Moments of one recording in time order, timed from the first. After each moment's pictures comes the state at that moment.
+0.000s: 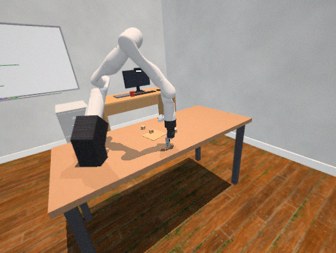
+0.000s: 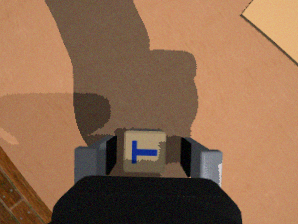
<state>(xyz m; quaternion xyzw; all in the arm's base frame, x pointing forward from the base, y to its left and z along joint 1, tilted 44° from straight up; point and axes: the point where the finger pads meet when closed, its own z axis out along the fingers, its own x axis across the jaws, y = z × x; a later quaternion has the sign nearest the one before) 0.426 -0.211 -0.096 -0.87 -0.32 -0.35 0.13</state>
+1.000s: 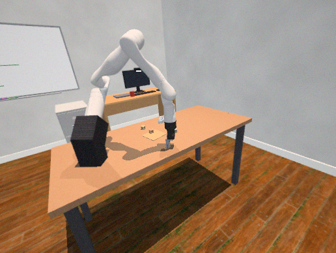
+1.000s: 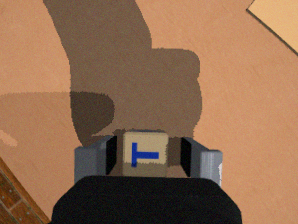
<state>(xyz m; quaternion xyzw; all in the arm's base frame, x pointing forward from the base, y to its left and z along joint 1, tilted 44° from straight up) 0.431 -0.207 -0.104 -0.87 -0.32 -0.35 0.13</state>
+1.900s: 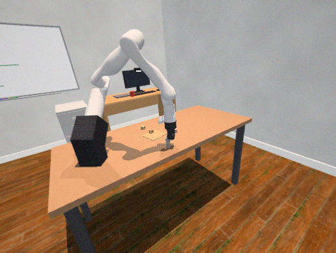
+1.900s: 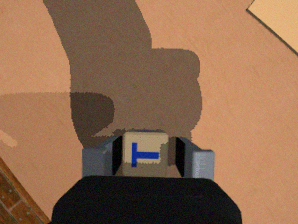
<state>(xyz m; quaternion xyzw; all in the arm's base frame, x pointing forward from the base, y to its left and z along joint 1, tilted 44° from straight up) 0.431 -0.207 -0.104 -0.87 -0.32 -0.35 0.13</state>
